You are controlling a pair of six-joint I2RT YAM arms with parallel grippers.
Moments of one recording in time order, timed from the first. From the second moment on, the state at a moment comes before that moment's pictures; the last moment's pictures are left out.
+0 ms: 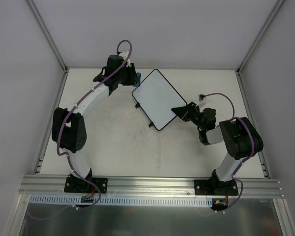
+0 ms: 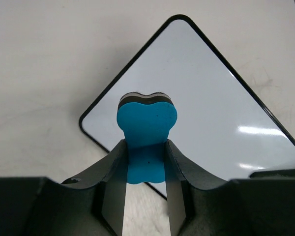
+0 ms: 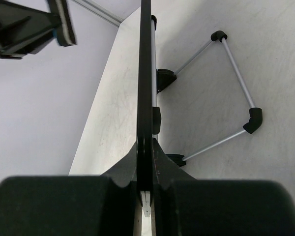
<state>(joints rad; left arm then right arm) -0.39 1.87 1.59 -0.25 0.17 -0.34 0.25 1.74 0.46 1.19 -0.48 0.92</state>
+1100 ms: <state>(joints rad) -0.29 1.86 1.26 -0.49 -0.04 -0.35 0.25 1.74 0.46 1.19 -0.49 0.92</state>
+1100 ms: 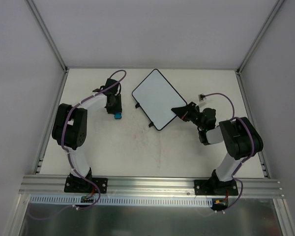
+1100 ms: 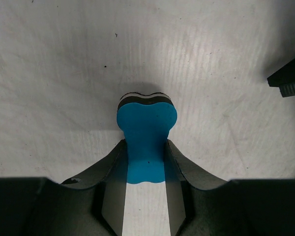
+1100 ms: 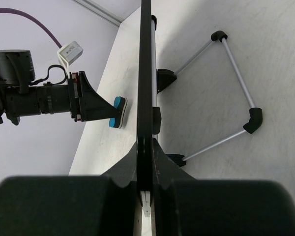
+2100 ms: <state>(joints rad) -0.28 1.73 1.18 -0.50 -0.12 -0.35 0.25 1.74 0.46 1.19 -0.49 0.92</state>
